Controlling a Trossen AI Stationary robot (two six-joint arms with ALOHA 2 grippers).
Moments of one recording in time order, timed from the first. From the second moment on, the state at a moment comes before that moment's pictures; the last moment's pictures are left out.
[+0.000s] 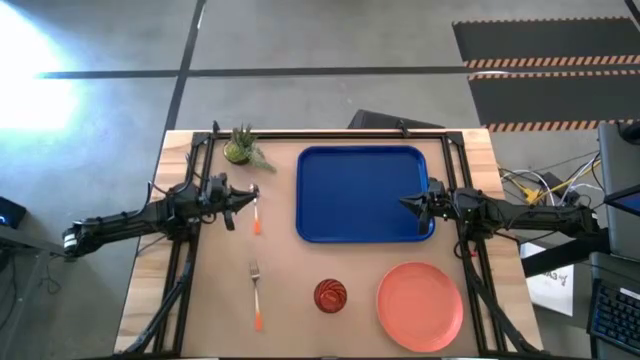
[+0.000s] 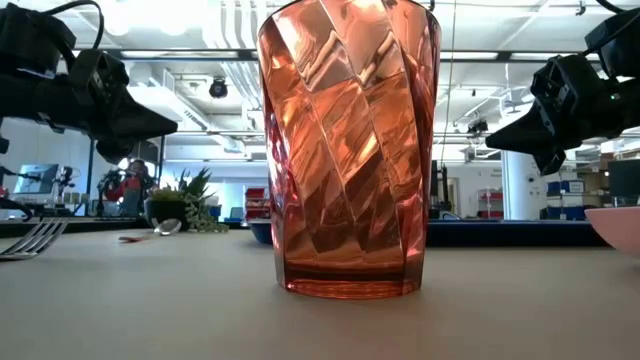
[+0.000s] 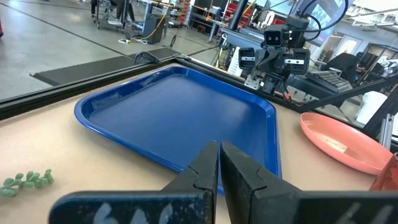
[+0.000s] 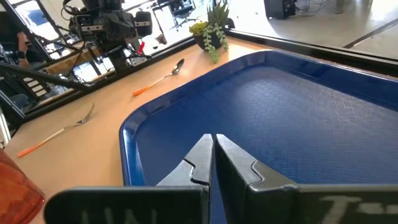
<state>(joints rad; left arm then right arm) 0.29 0.17 0.00 0.02 0.00 -0.30 -0.14 0.33 0.01 0.03 0.13 0.36</state>
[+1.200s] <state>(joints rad) 0.29 0.17 0.00 0.02 0.00 -0.30 -0.14 0.30 0.01 0.42 0.21 0.70</state>
